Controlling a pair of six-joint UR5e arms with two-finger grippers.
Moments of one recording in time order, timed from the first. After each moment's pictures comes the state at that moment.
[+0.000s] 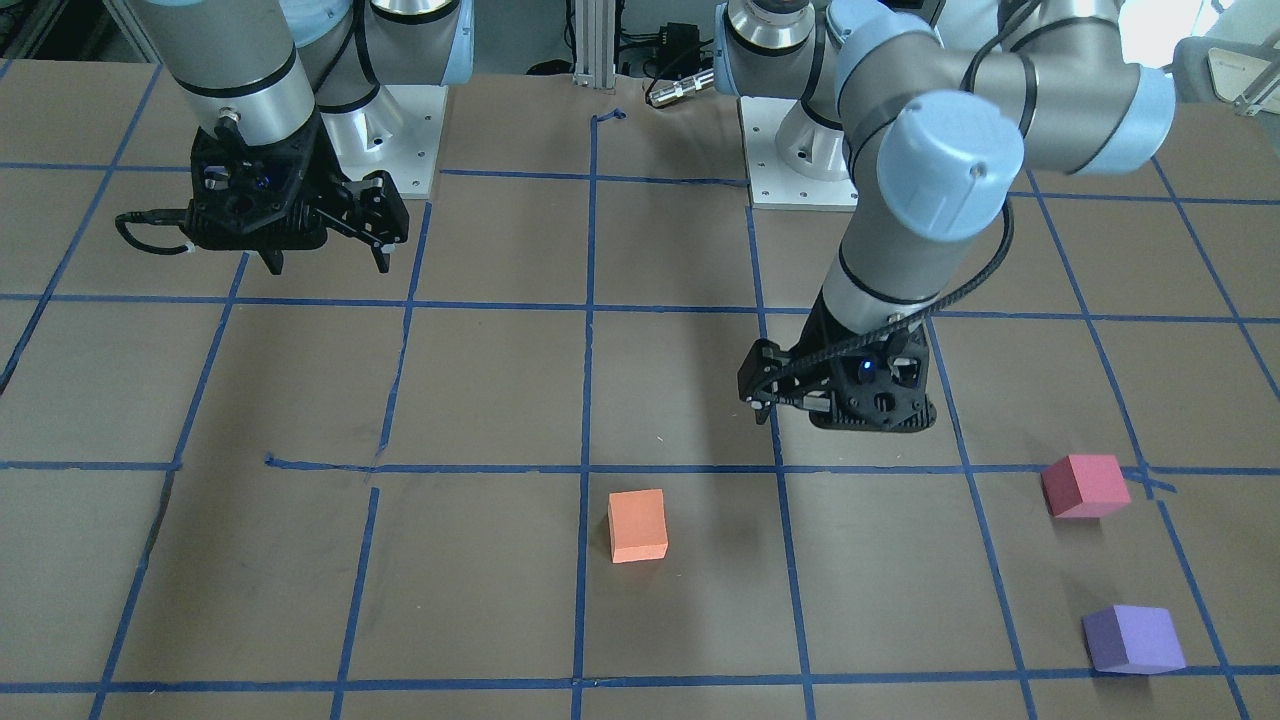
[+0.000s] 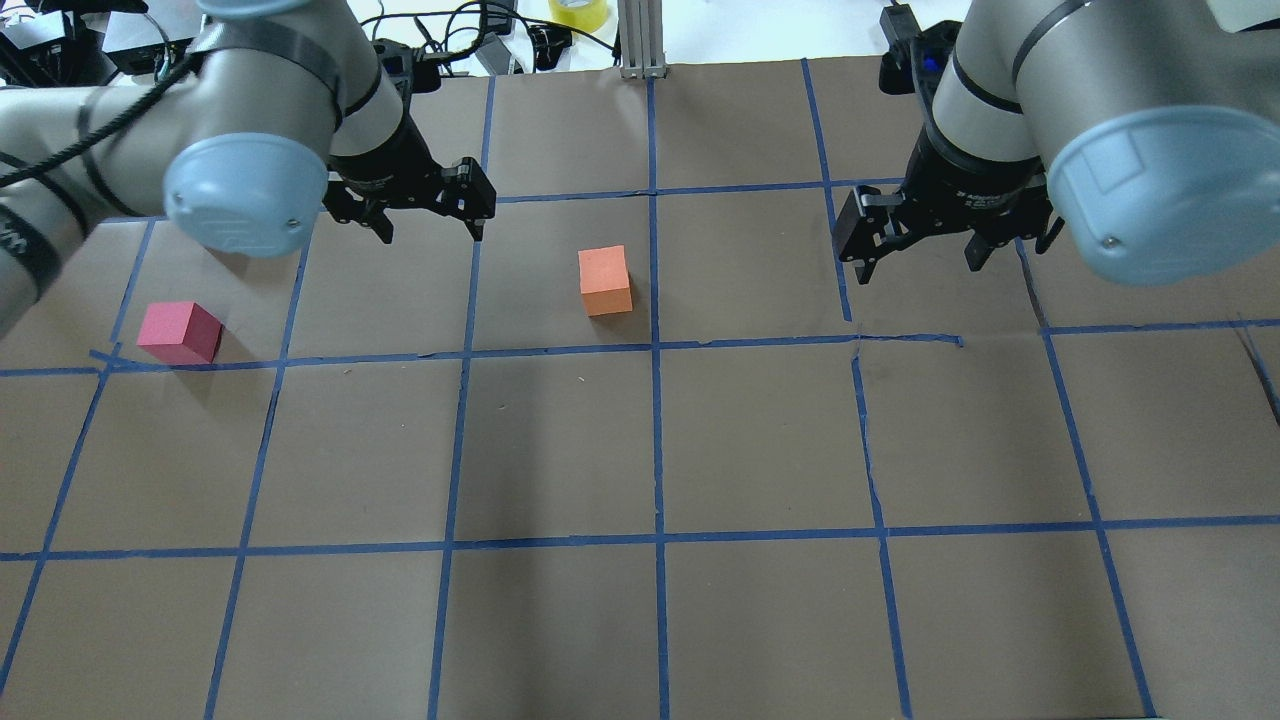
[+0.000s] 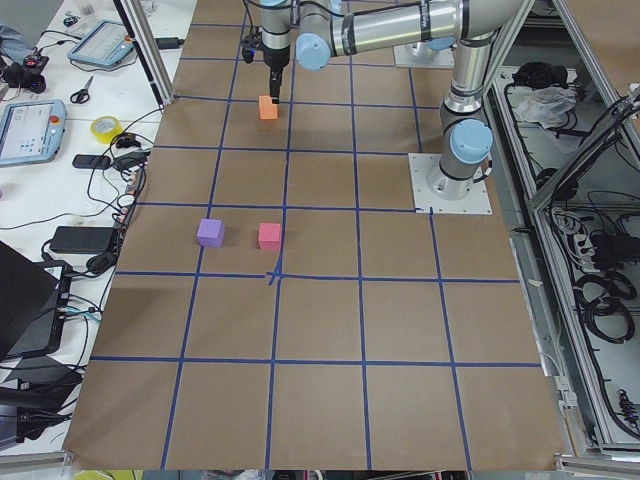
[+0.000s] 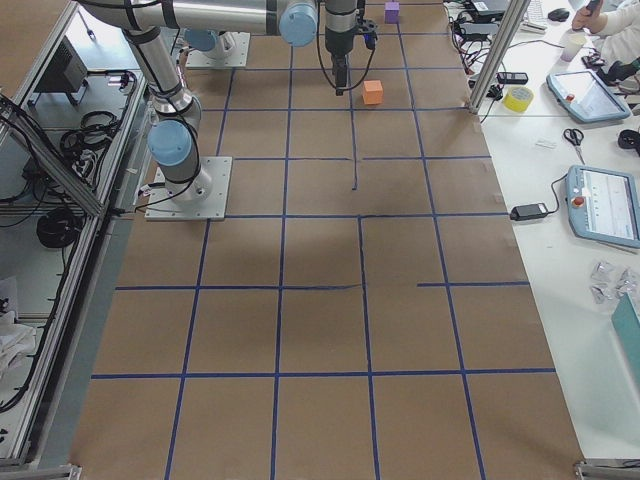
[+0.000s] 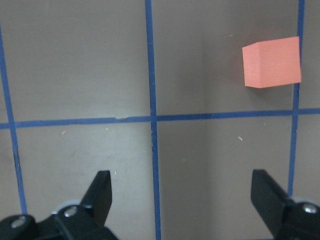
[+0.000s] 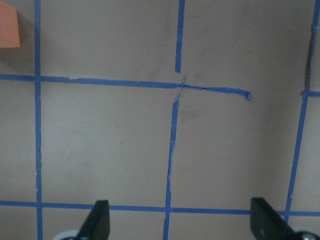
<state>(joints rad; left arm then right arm) -1.63 -1.84 -1.63 -1.14 1.55 -0.03 1.62 -1.62 1.71 -1.66 -1.60 -0.02</state>
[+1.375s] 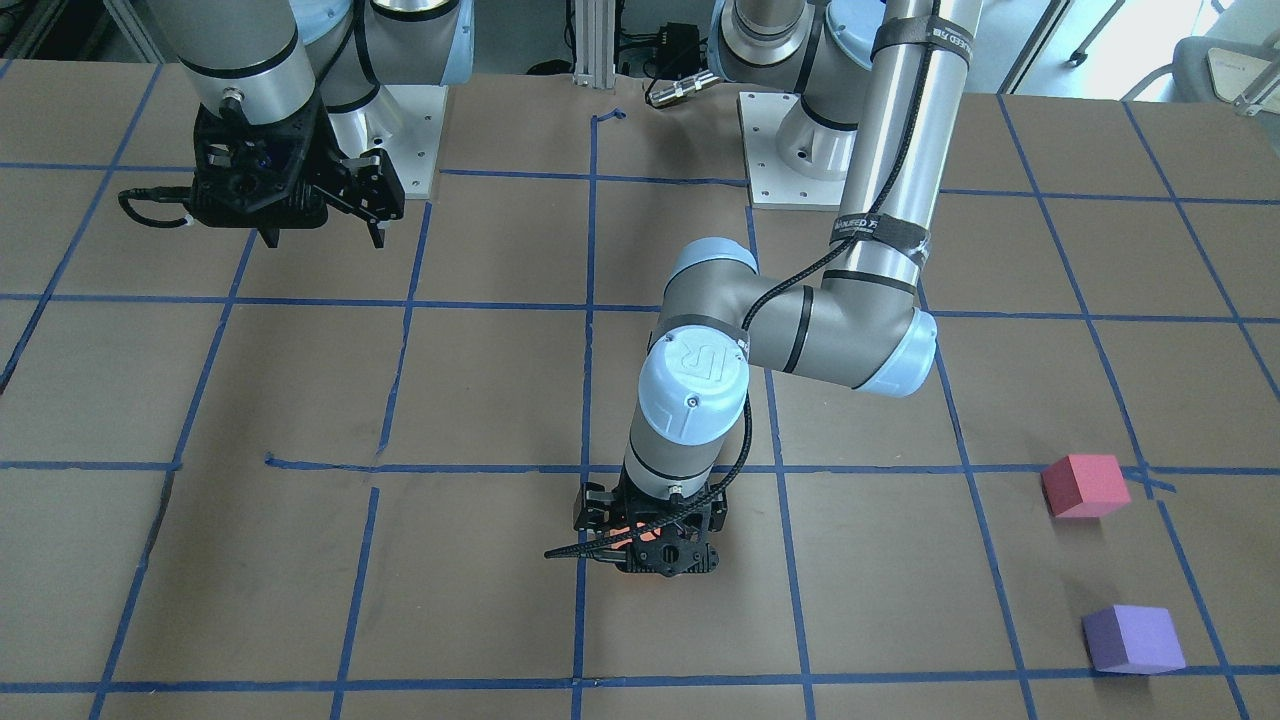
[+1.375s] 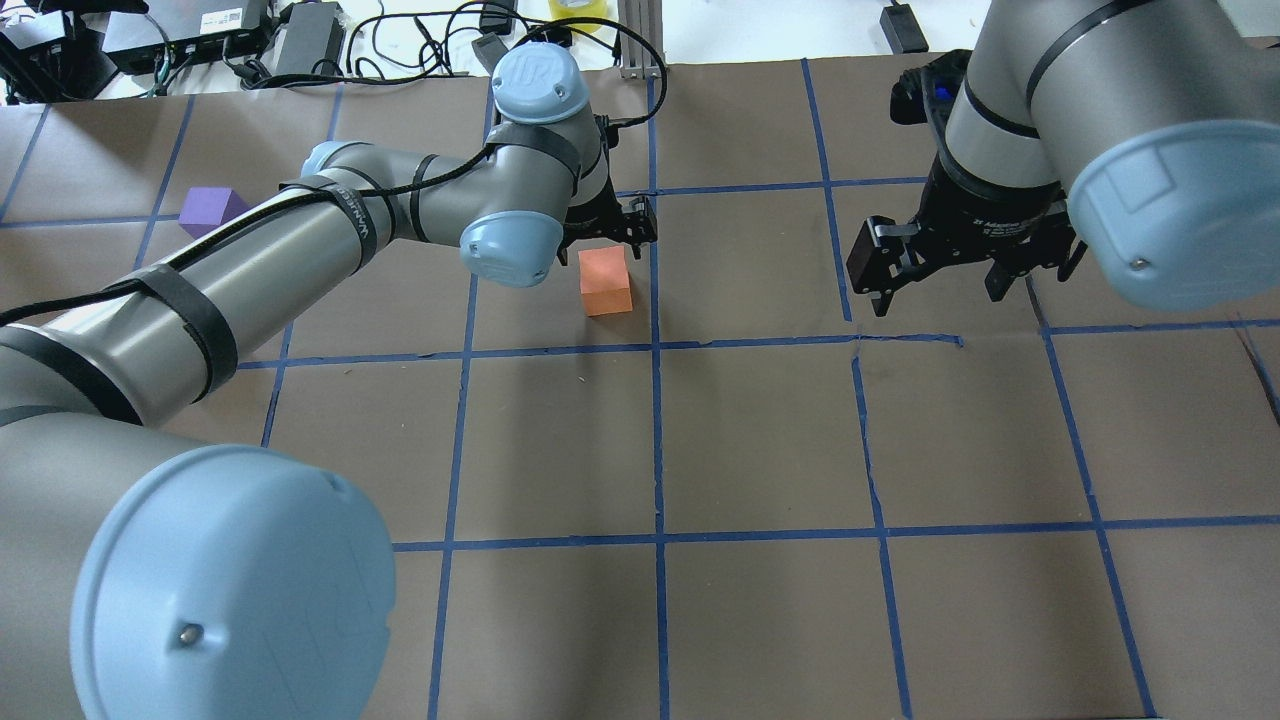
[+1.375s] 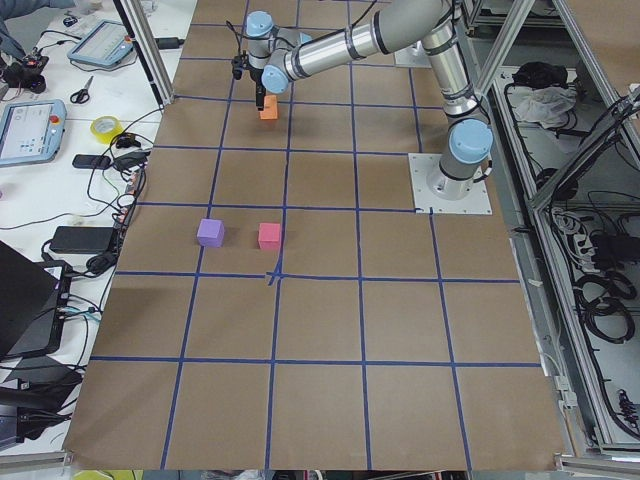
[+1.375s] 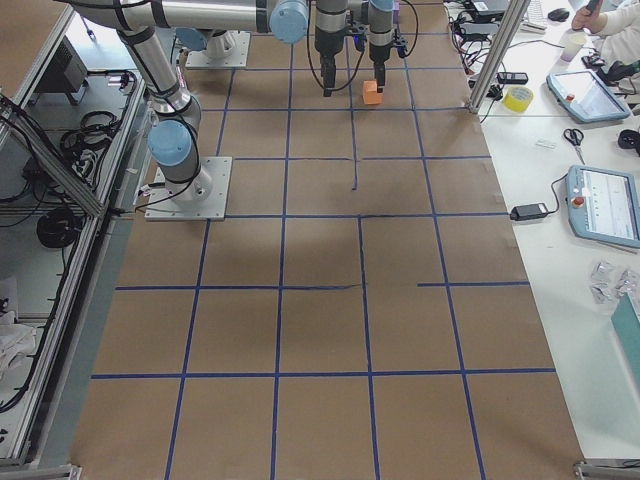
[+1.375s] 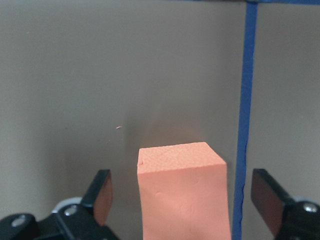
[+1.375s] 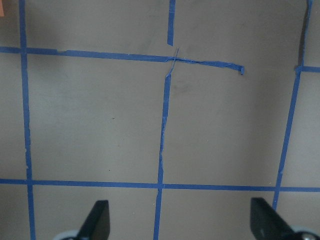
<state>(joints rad) -1.82 -2.19 -1.50 -0.93 1.53 -0.27 1.62 -1.64 1.72 -1.61 -1.63 -0.02</state>
